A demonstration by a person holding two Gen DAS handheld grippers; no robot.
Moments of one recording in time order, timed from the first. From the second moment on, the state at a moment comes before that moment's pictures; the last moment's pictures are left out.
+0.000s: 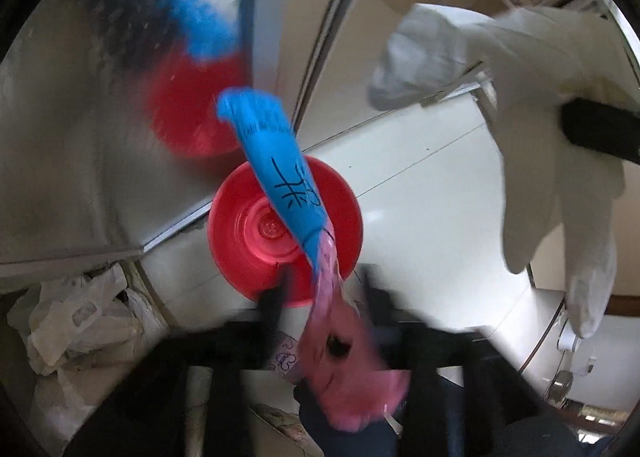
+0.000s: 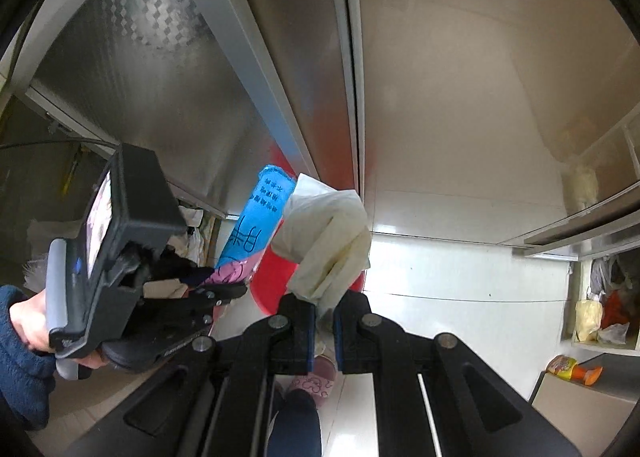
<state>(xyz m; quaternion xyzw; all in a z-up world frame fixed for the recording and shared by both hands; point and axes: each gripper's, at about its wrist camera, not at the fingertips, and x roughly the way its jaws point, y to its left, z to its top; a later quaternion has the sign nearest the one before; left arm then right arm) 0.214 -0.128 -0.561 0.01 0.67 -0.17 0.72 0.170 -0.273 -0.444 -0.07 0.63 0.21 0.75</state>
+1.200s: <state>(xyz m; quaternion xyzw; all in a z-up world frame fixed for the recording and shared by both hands) 0.188 -0.047 -0.536 -0.03 0.63 -0.07 0.77 0.165 -0.209 -0.514 -0.14 0.66 0.28 0.68</state>
